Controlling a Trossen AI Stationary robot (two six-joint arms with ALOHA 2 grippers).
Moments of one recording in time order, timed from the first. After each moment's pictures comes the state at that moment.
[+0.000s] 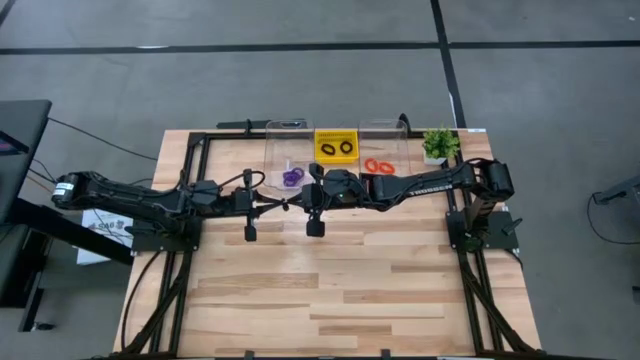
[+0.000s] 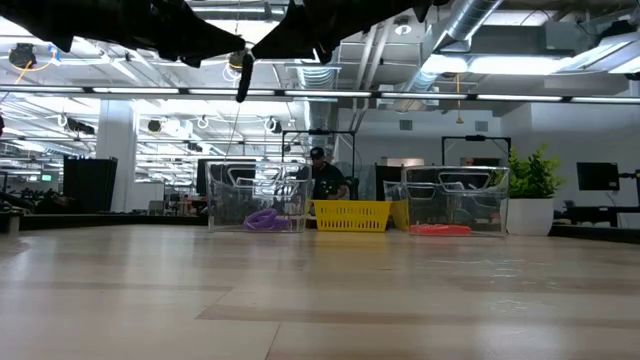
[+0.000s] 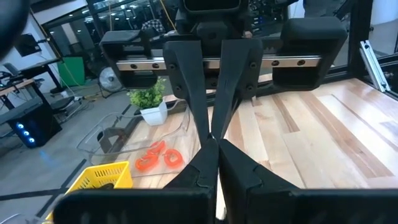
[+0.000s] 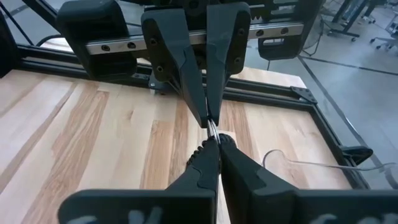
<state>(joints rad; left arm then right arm) -0.08 0.89 0.40 0.41 -0.17 0.29 0.01 1.79 1.35 0.05 0.07 -0.22</state>
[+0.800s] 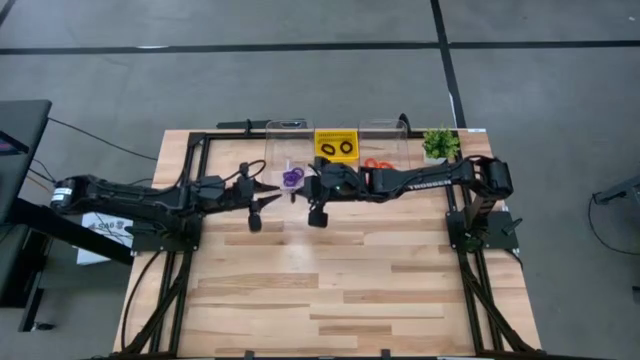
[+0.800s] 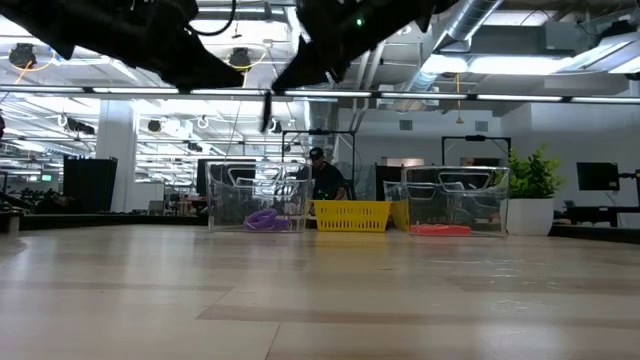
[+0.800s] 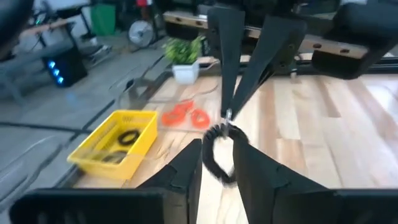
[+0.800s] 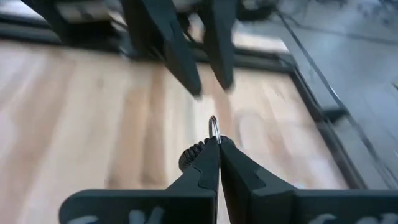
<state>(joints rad) 0.01 0.89 0.40 0.30 -0.25 0.13 -0.04 1.79 1.35 -0.07 0.12 -0.21</state>
